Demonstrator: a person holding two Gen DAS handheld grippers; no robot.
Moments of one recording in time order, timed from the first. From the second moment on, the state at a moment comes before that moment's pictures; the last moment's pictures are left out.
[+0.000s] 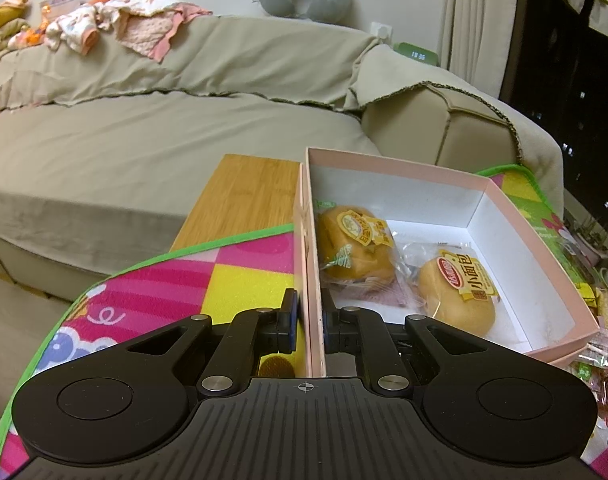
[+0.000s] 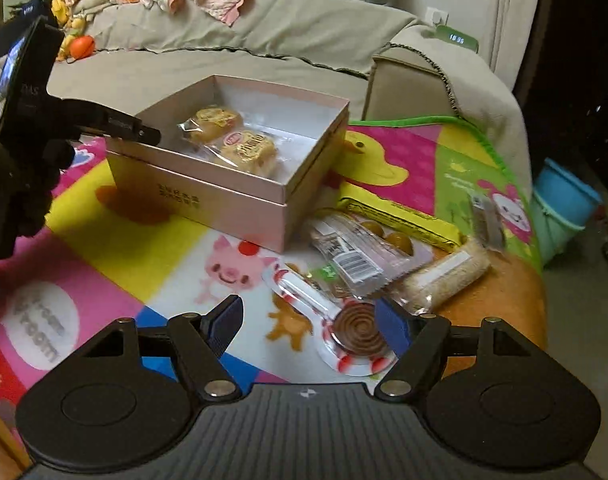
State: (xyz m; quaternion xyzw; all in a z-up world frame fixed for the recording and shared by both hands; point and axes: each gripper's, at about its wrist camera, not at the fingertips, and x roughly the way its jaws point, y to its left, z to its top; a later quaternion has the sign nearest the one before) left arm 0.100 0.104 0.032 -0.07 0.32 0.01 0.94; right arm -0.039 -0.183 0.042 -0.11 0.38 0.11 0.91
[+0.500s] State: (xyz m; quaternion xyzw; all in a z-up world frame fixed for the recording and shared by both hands) left arm 0.098 0.102 0.031 -0.07 0.33 0.01 0.94; right arm 0.035 -0.234 0.068 -0.07 0.33 0.07 0.94
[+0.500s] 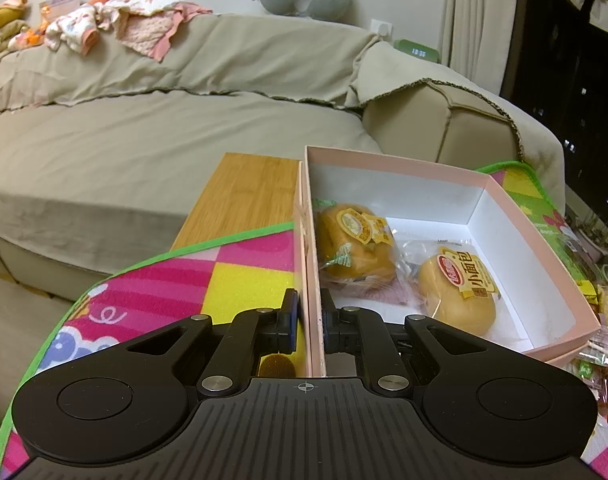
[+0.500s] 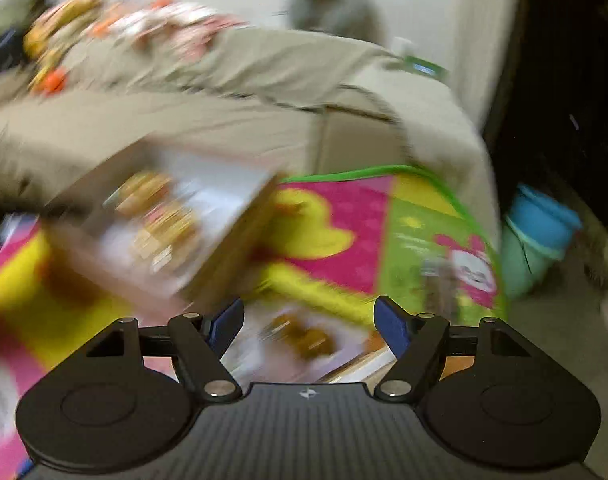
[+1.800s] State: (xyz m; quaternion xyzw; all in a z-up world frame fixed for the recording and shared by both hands) left arm 0.097 0.104 0.031 -0.07 0.33 0.01 0.94; right arm 0.028 -0.232 0.046 0.01 0.44 0.15 0.89
